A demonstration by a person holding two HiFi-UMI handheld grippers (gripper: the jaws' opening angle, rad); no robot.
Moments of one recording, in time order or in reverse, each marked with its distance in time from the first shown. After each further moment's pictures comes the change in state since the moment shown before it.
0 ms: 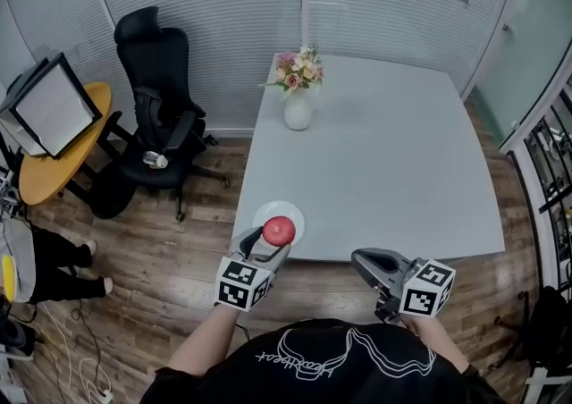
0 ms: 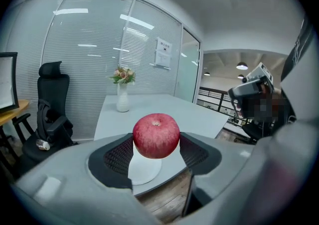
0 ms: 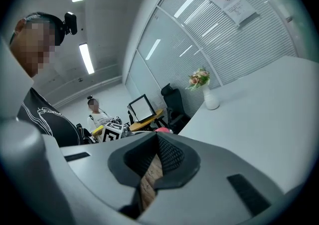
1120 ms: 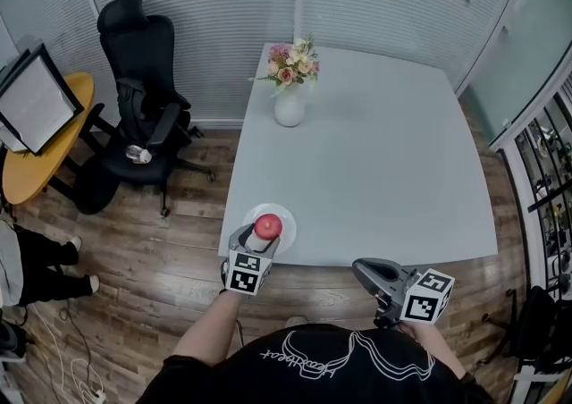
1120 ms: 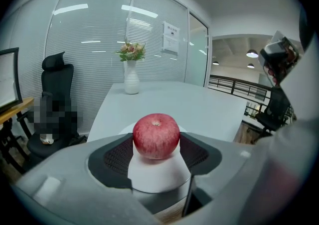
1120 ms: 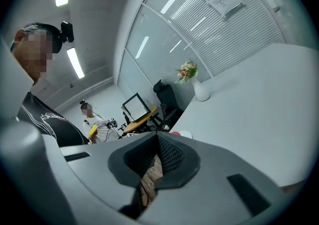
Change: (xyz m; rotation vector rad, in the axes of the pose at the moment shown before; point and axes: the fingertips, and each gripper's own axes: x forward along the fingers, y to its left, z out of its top) left arm 0.089 0.056 -0.083 0.021 0.095 0.100; right arm 0.001 -0.031 -0.016 0.114 0.028 -0.049
